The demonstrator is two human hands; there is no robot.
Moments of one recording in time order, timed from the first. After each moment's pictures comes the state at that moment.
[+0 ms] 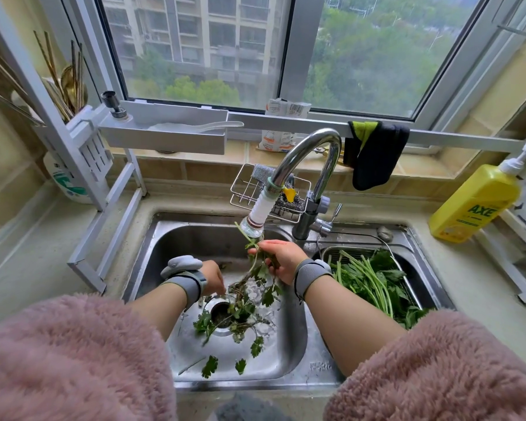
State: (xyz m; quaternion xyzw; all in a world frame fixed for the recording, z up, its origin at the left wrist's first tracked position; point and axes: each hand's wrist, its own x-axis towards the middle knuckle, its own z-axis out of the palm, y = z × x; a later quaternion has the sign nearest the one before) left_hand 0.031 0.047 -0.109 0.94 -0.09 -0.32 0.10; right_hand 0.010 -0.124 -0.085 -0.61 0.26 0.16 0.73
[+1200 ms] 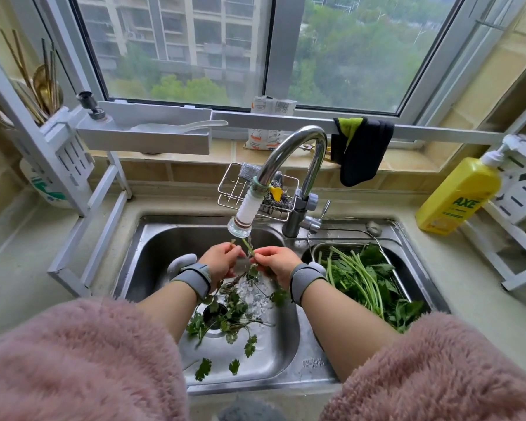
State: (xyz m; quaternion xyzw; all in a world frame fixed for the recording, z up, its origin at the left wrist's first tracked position) left_hand 0.034 0.005 -0.105 0.77 0.02 -0.26 0.58; right_hand 0.000 -0.134 -0.097 -0.68 0.25 0.16 0.68
